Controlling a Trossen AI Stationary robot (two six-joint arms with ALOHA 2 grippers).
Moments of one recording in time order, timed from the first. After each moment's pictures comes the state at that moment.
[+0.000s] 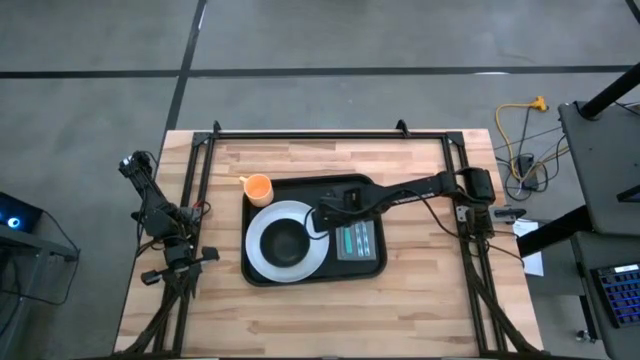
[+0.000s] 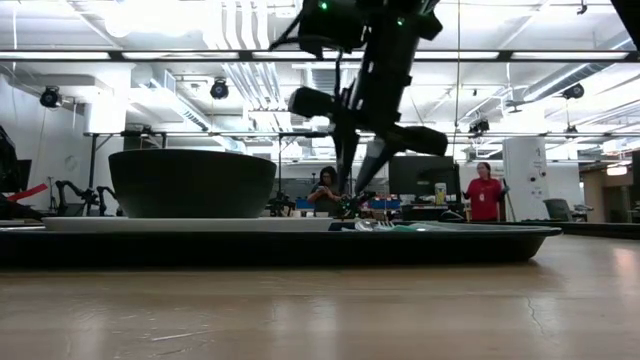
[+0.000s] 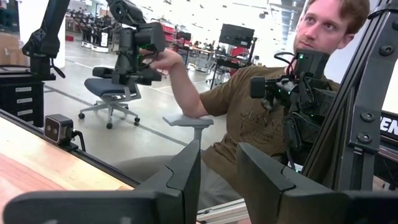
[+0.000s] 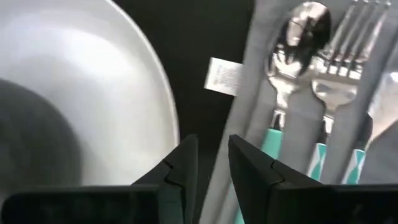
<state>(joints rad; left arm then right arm) -0.89 0.05 0.01 0.06 0.28 -0.25 0.03 1.97 1.48 -0.76 0.19 1.33</state>
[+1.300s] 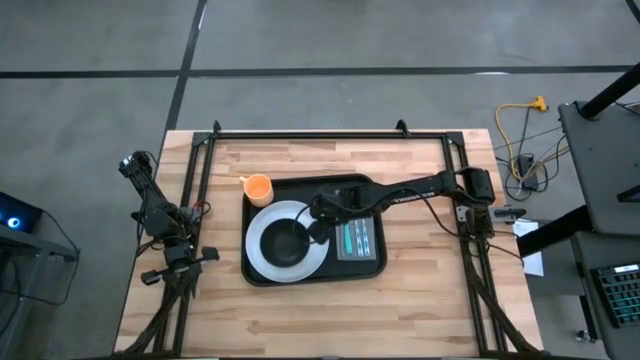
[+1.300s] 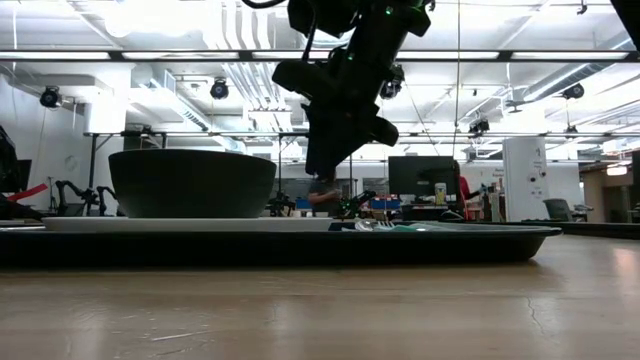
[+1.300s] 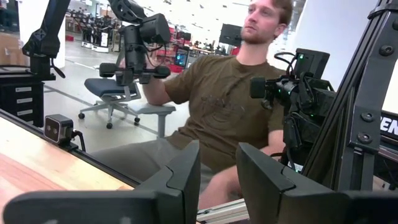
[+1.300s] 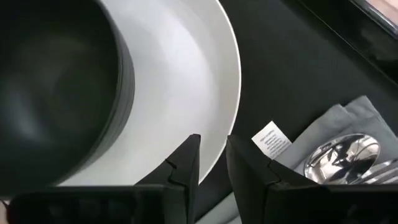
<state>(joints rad) -0.89 0.05 0.01 0.06 0.28 -0.25 0.03 1.97 1.52 -0.64 0.18 0.69</state>
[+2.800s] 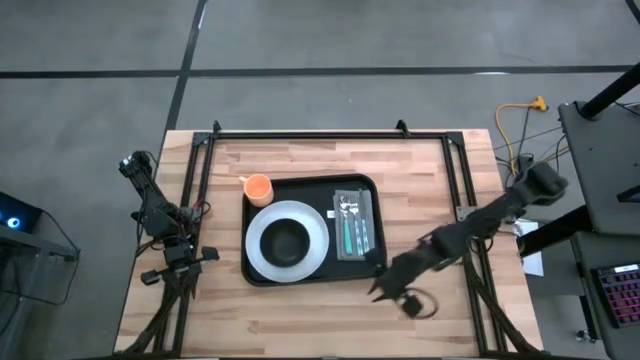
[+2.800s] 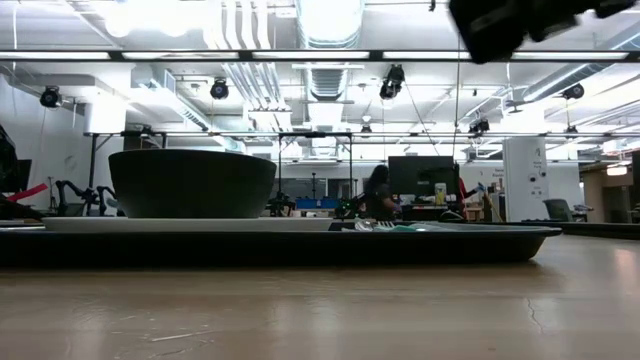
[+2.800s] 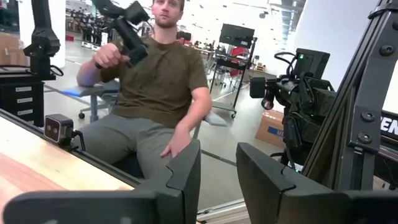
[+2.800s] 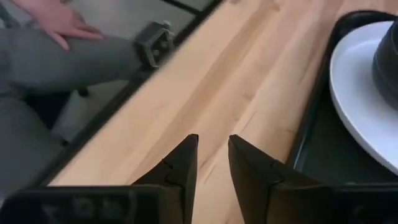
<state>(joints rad) -0.89 0.05 0.01 0.06 0.28 -0.25 0.52 1.45 0.88 -0.14 -0.09 0.00</state>
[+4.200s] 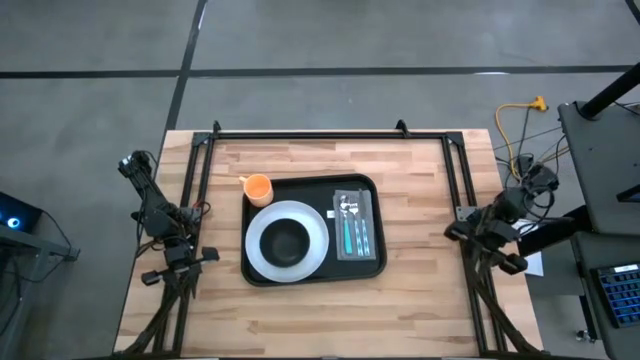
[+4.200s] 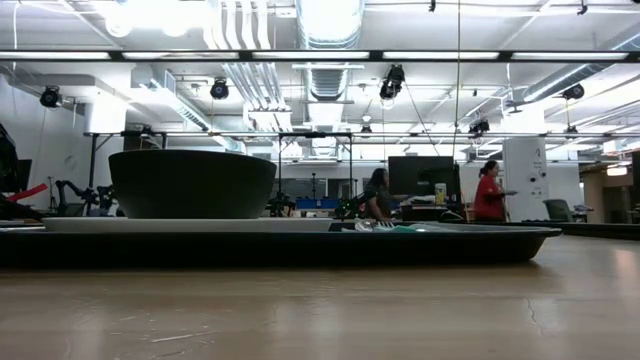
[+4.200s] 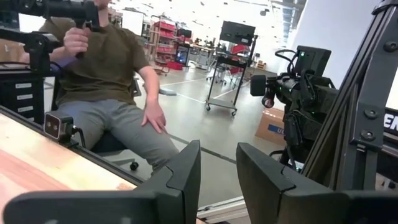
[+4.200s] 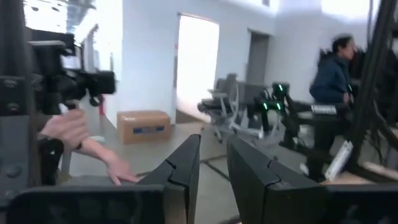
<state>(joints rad) -0.89 0.06 0.01 0.06 0.28 -0.25 0.60 0.01 0.22 -0.02 -0.43 0.06</state>
